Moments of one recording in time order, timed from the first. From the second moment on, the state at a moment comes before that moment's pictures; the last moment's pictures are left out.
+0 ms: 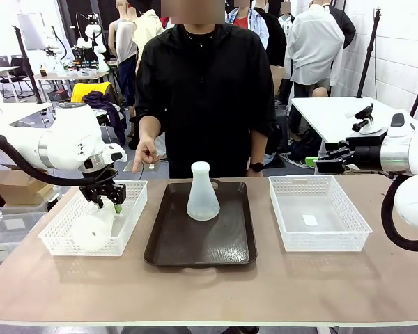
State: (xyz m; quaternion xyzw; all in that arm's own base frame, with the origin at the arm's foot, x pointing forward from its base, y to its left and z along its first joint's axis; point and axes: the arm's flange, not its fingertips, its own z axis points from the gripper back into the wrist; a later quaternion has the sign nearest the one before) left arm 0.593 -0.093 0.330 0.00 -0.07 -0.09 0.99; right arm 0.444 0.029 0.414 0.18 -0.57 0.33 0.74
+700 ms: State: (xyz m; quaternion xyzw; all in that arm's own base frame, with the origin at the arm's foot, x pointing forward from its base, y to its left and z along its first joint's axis) left arm 0.593 -0.094 0.330 0.00 -0.07 -0.09 0.99; right arm 0.444 0.029 0.414 0.18 -0.57 0.33 0.74
